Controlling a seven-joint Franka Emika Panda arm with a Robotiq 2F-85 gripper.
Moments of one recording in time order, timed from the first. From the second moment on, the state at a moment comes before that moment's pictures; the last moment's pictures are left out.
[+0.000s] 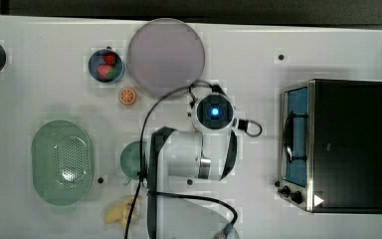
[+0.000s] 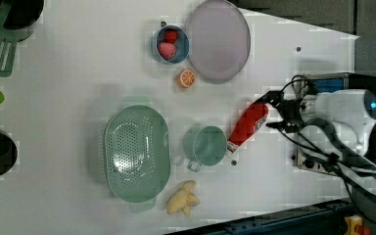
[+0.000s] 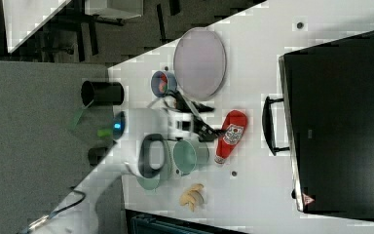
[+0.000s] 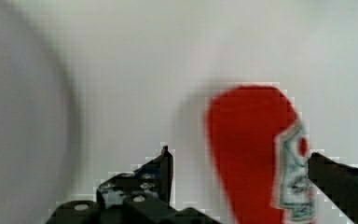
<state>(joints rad) 0.12 0.29 -0.17 -2.26 0.06 0.99 0.08</state>
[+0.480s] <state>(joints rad) 0.16 0.06 -0.17 -1.99 0.03 0.59 0.08</state>
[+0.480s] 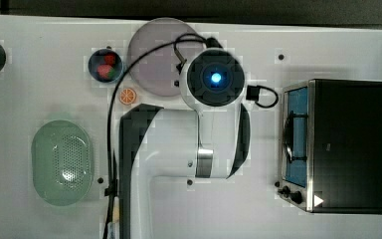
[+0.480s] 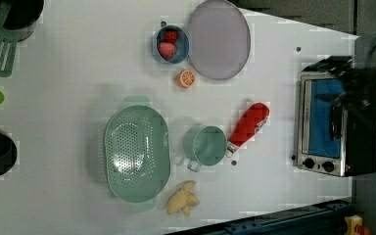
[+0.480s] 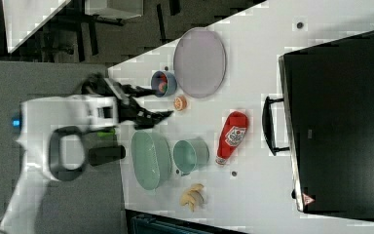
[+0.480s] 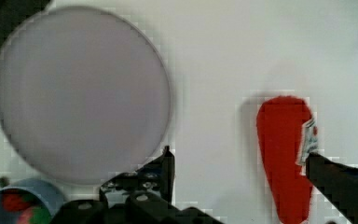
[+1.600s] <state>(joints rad) 0.13 0.01 -0.19 -1.63 0.00 -0.02 0.09</state>
